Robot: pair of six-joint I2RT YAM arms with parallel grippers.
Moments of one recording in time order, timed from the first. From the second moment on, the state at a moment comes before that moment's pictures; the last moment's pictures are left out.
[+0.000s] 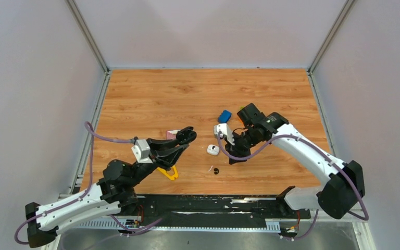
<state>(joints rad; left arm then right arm) -1.11 0.41 0.32 0.47 -0.12 -0.09 0.63 1.30 1.15 -1.08 -0.68 -0.80</state>
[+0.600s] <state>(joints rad) -1.11 0.33 0.41 0.28 -0.20 -0.05 0.57 1.45 1.00 -0.83 -0.75 -0.93</state>
